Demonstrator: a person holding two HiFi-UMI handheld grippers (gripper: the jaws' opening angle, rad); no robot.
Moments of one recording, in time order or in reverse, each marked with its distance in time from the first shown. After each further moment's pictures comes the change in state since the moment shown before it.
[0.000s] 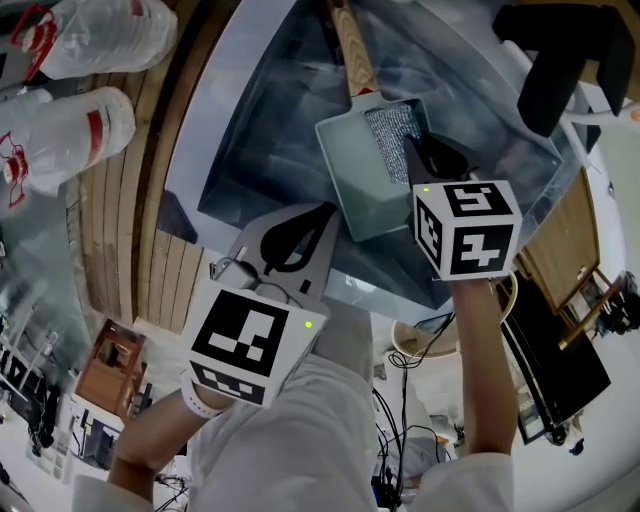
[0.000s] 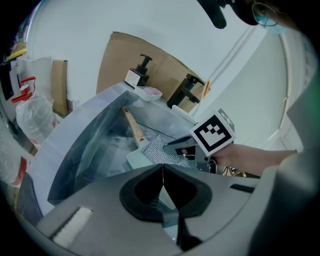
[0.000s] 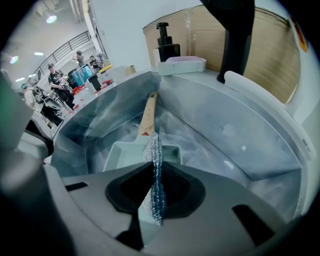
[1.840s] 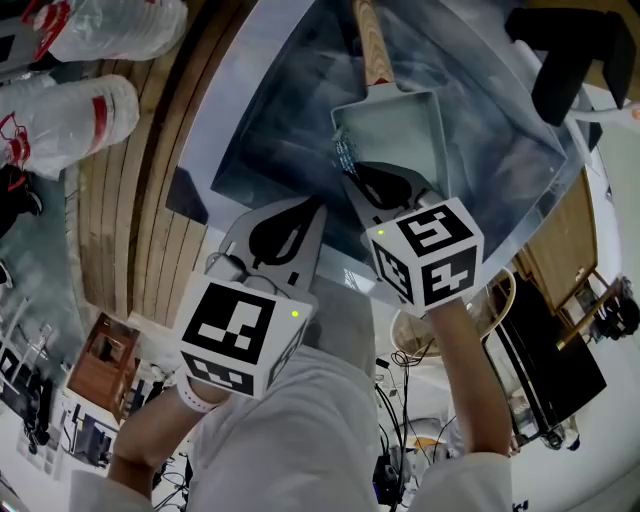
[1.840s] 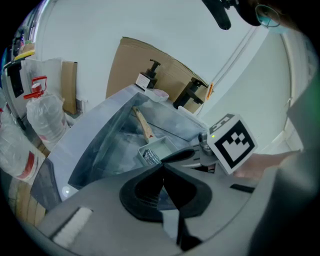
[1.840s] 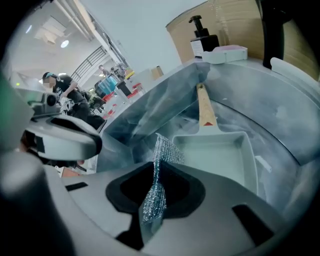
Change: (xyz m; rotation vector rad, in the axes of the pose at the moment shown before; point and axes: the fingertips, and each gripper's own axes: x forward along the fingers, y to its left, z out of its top) left arm -0.026 0.019 -0.021 -0.030 -0.018 0.048; right arm -0.006 0.126 -0.017 -0.010 -0.016 0.353
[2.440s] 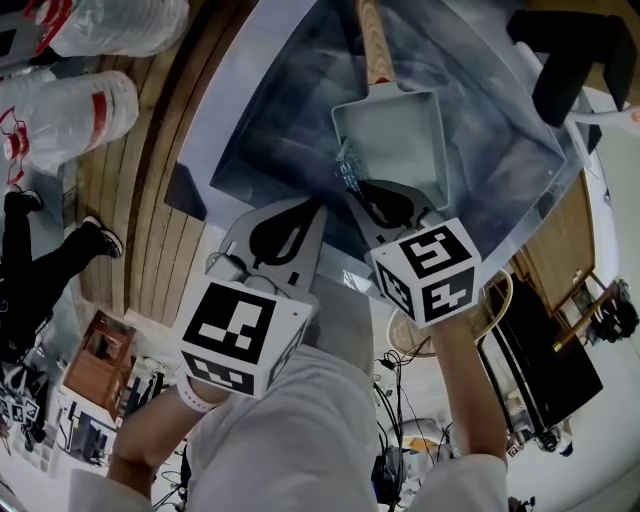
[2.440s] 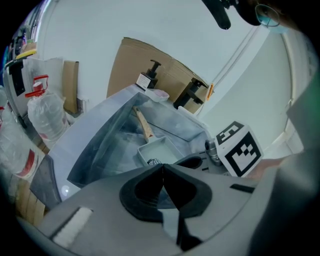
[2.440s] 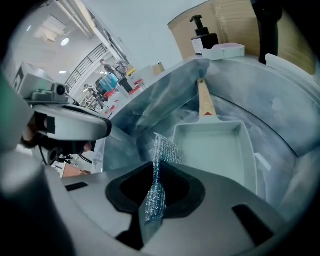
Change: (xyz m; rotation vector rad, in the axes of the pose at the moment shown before) left arm -0.001 -0.002 -0.002 -0.012 -0.006 0.003; right arm -0.010 0.008 -0.026 -0.010 0.033 0.007
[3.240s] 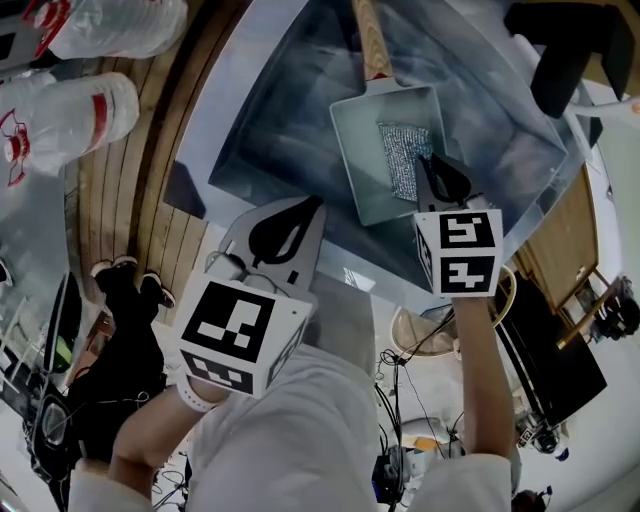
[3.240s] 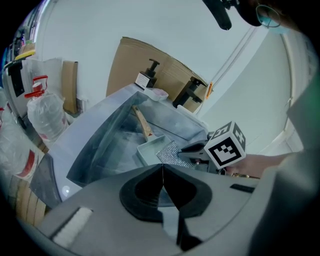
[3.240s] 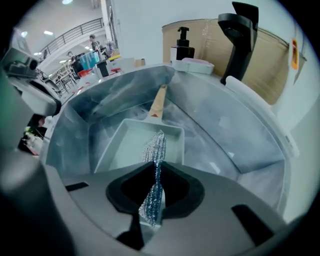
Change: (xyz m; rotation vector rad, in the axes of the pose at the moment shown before) left arm 0.000 -0.003 -0.003 0.009 0.006 -0.002; right arm -0.039 -0.106 -0.008 -0.118 0.031 -0.433
